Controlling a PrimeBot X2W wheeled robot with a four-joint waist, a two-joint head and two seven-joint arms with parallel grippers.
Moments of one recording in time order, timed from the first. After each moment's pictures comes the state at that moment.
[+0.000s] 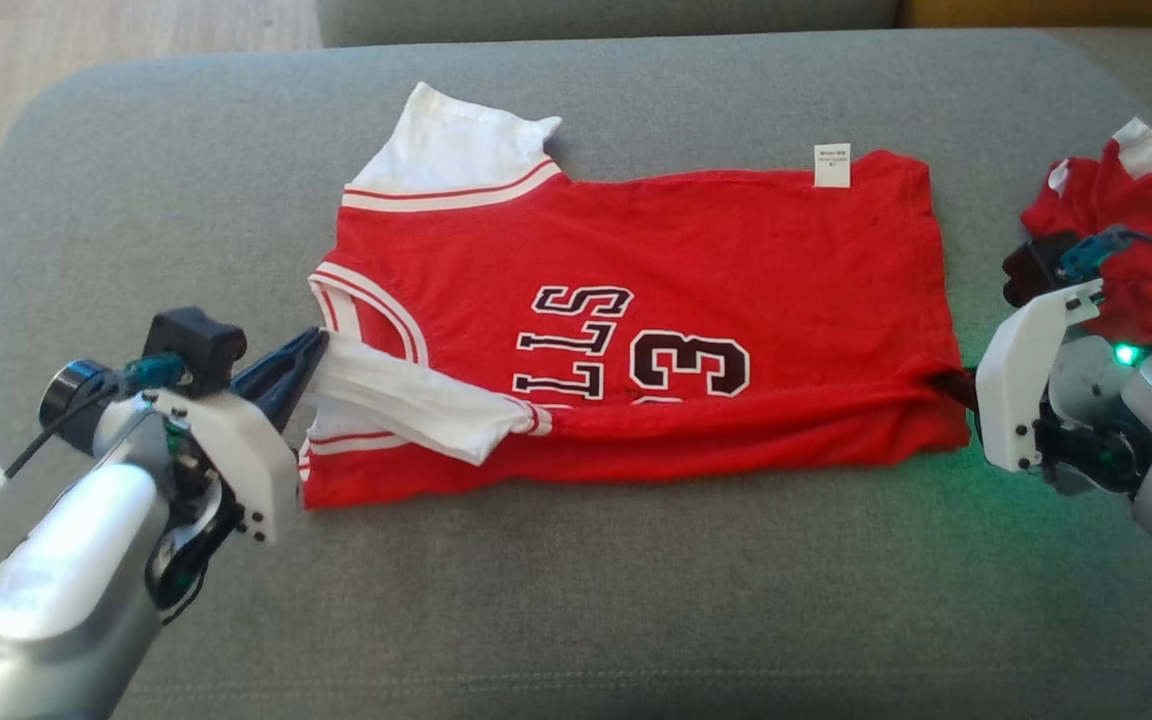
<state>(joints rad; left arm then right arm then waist) -0.50 0.51 -0.71 0.43 -0.54 -0.11 -0.02 -0.78 -0.60 1.04 0.70 1.06 0.13 0.52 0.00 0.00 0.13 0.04</state>
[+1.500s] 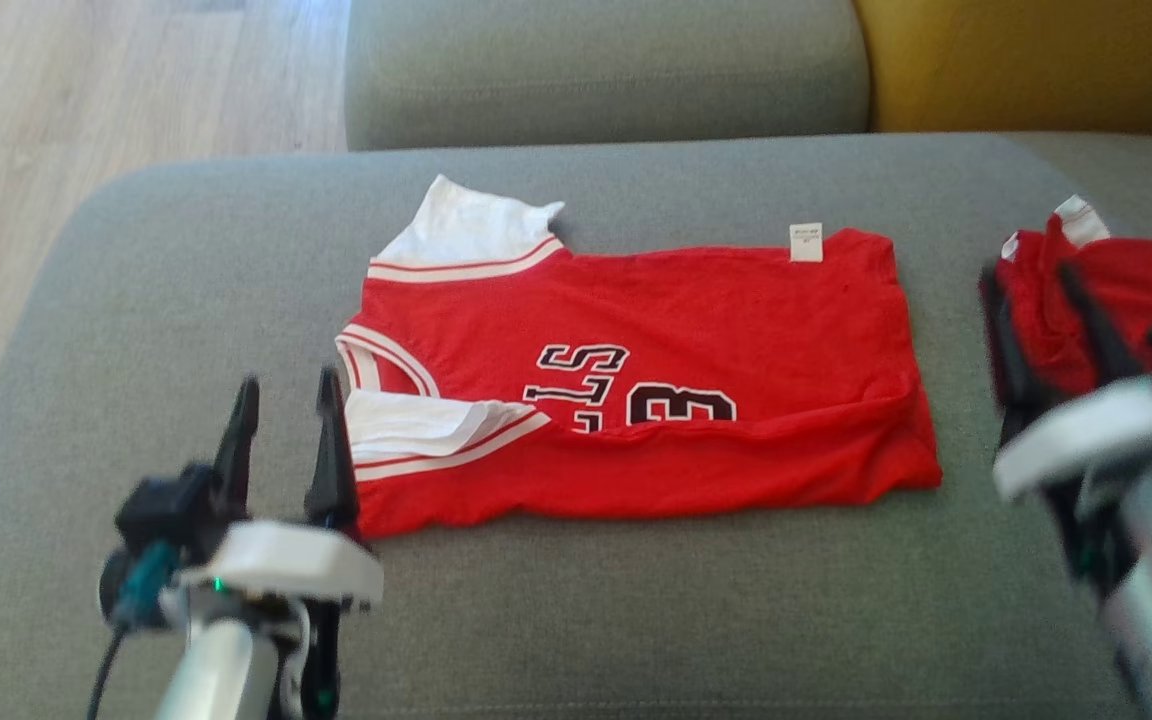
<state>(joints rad) -0.10 0.11 -0.25 0.16 -0.35 0.18 -0.25 -0.43 -0.39 0.35 0.59 0.58 0.13 -0.25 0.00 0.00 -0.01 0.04</state>
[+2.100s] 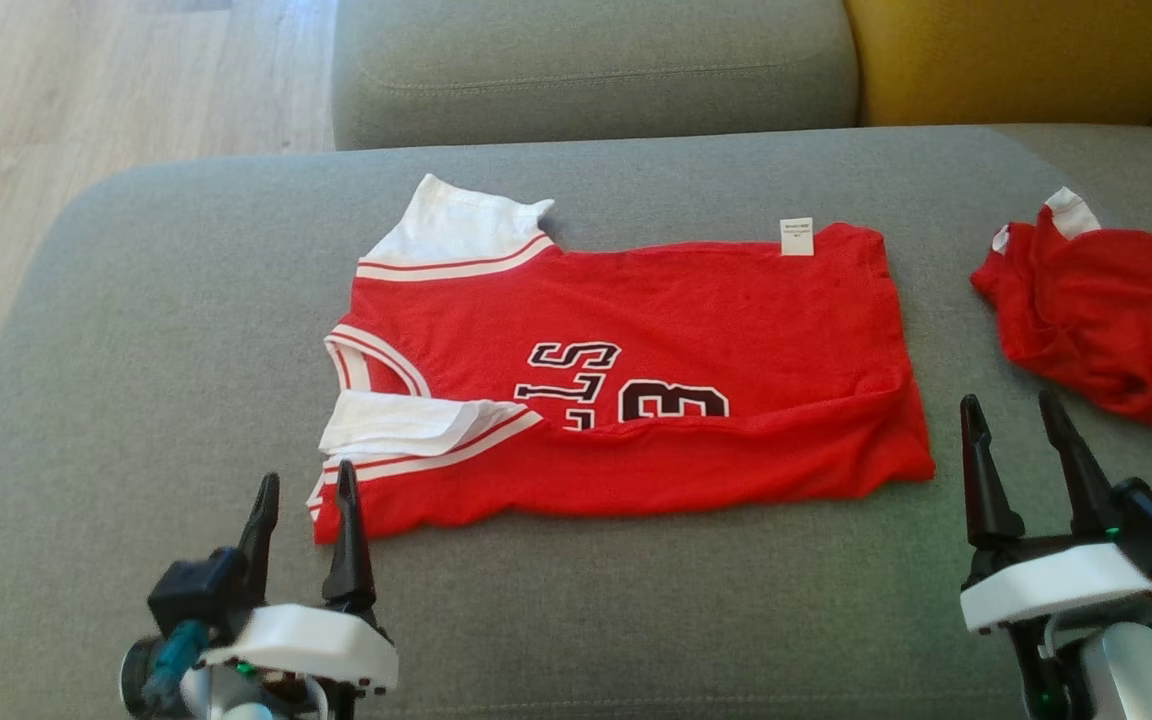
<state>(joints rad) 0.06 0.05 -0.21 0.15 -0.31 0.15 -0.25 -0.05 -0.16 0.04 0.29 0.24 0.13 -0.25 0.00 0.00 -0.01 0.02</state>
